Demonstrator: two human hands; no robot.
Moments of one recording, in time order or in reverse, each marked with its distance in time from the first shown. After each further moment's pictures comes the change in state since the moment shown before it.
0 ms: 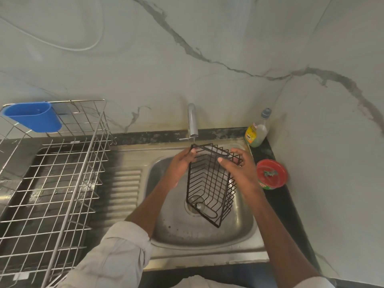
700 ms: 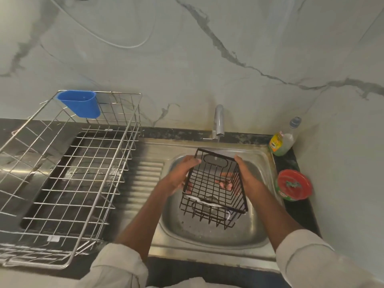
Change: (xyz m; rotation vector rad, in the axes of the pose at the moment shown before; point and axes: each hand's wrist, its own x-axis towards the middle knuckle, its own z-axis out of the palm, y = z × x) left_hand -0.080 0.019 -0.045 -0.028 0.047 -0.203; right_hand 0.039 0.025 0.059 0.277 -0.361 0.699
